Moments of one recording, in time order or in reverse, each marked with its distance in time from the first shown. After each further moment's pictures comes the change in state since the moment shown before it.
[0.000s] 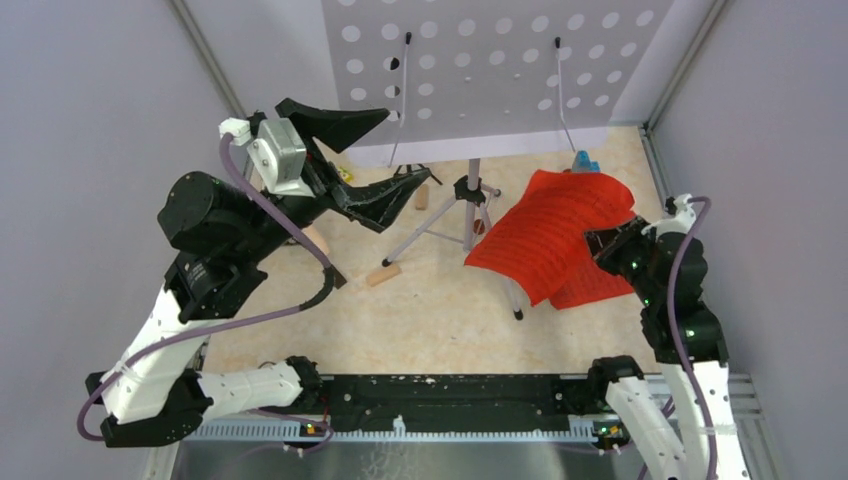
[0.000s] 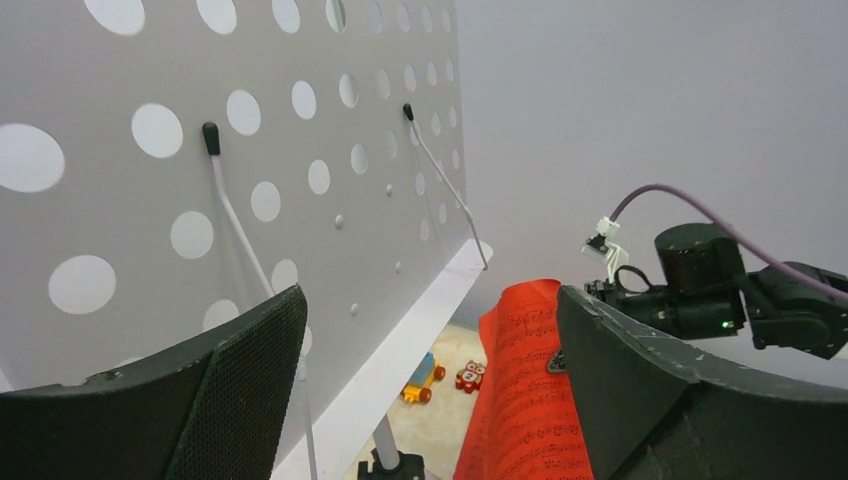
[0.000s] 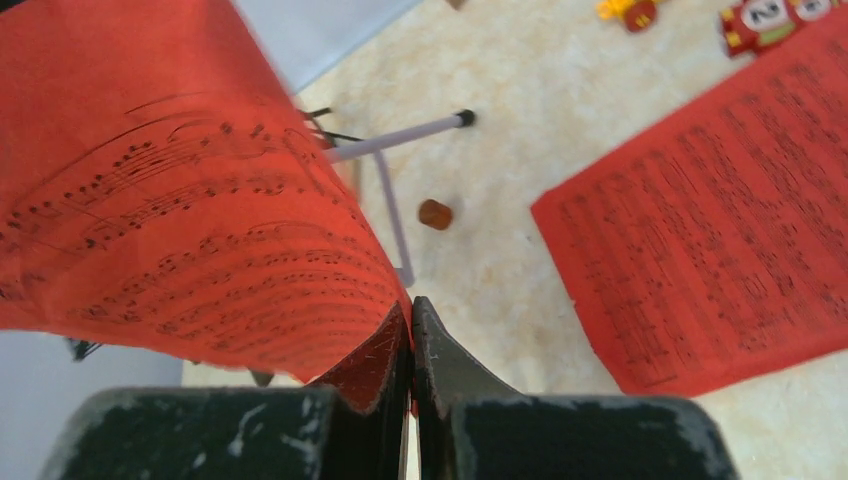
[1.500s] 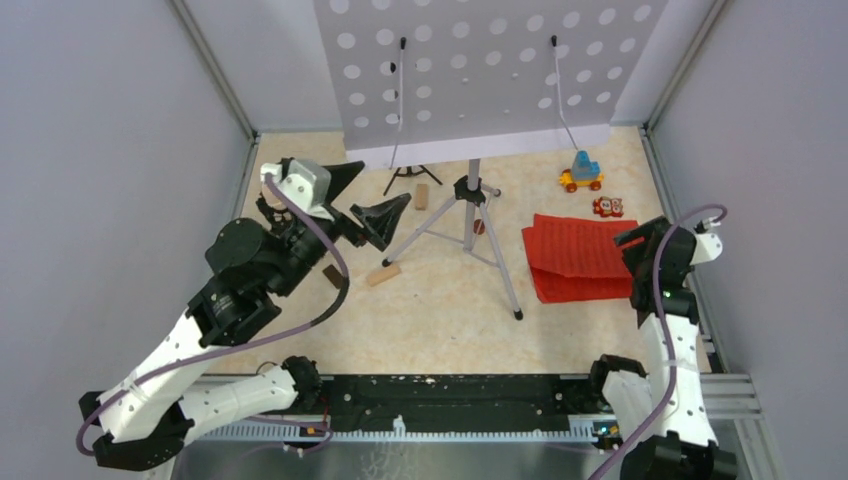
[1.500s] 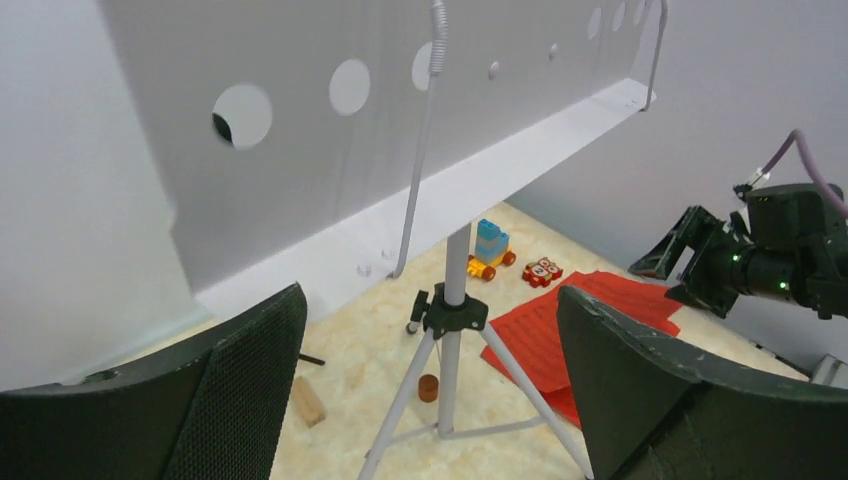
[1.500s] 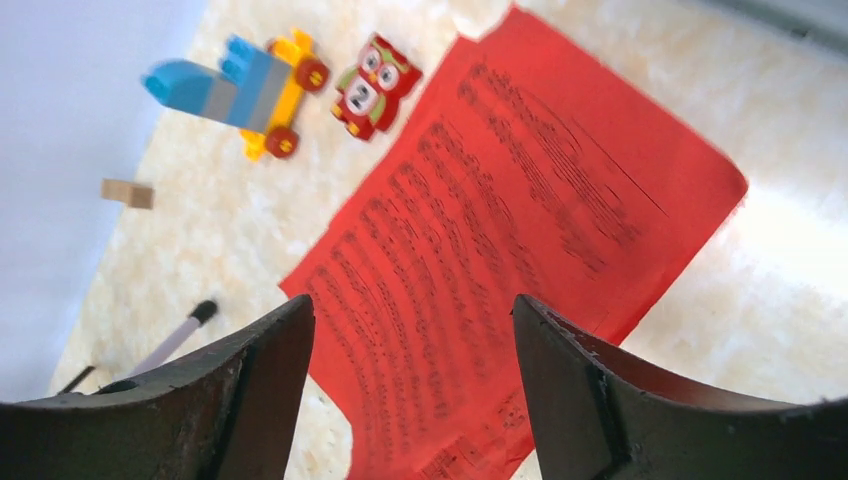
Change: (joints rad) left arm 0.000 -0.188 -0.410 -0.011 -0.365 -0.060; right arm -0.341 0.245 -0.320 0.264 0.289 0.148
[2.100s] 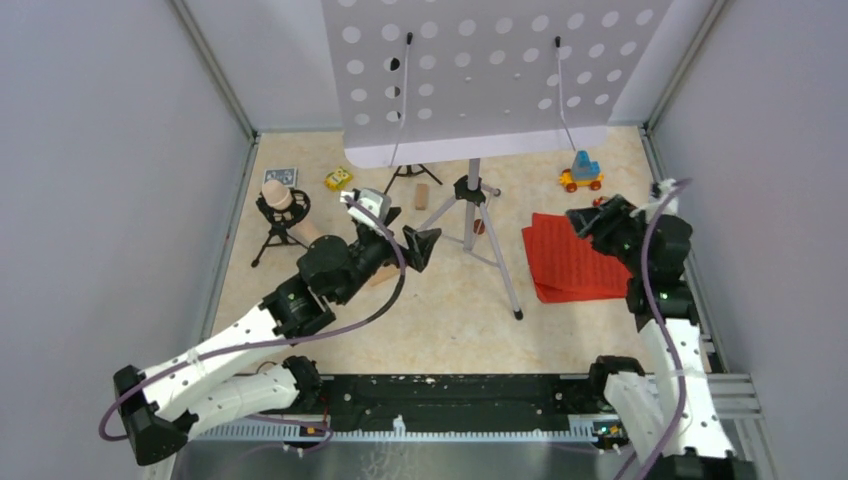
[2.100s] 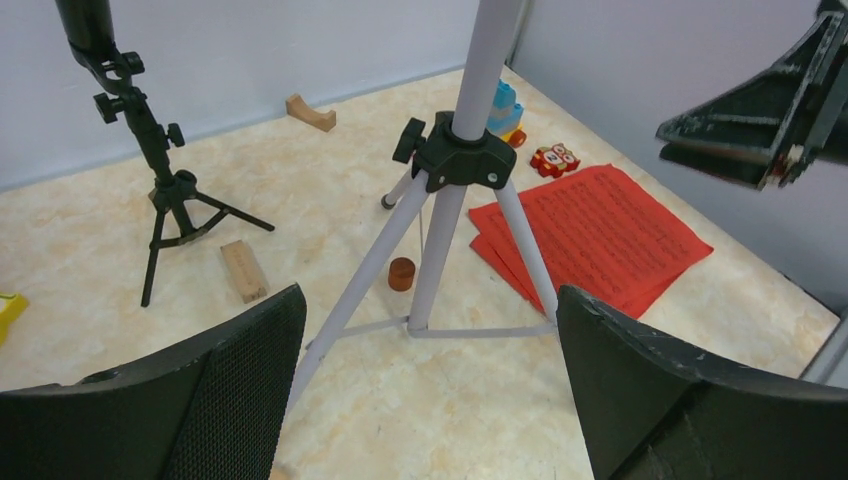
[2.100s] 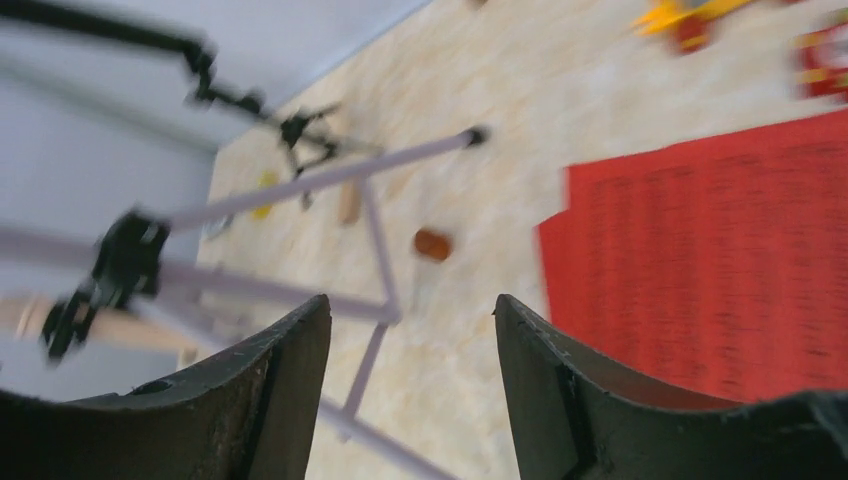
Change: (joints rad) left arm 0.000 -0.009 -0.468 0.267 -0.045 -0.182; right arm 0.071 -0.098 0.058 0.172 -0.518 -0.151
